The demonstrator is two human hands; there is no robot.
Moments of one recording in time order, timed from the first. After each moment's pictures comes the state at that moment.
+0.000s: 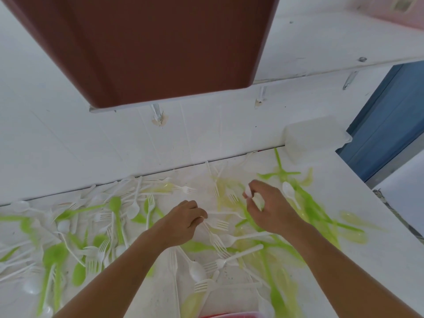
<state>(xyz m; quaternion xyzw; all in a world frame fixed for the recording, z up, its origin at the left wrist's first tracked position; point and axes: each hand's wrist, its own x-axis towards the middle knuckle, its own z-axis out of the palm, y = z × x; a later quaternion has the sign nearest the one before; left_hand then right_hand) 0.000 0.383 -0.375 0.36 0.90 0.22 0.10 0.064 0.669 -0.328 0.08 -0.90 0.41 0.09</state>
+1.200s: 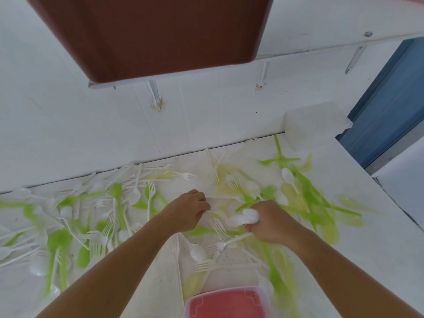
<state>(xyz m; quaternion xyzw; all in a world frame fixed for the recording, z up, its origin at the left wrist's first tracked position) -0.004 0.386 -0.400 0.46 0.88 0.15 0.04 0.108 0.655 -0.344 -0.04 -0.95 0.27 -0.16</state>
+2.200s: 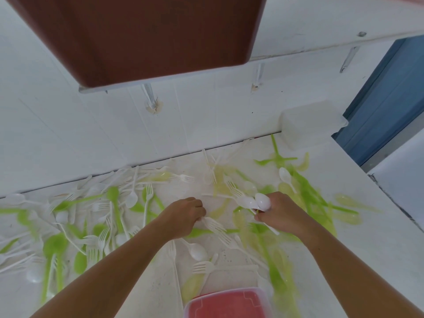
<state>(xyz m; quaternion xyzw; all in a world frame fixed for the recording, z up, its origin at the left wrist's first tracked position) 0.000 0.381 -0.404 0.47 0.88 0.10 0.04 0.099 0.685 -0.339 -0.15 -0.91 0.36 -0.16</state>
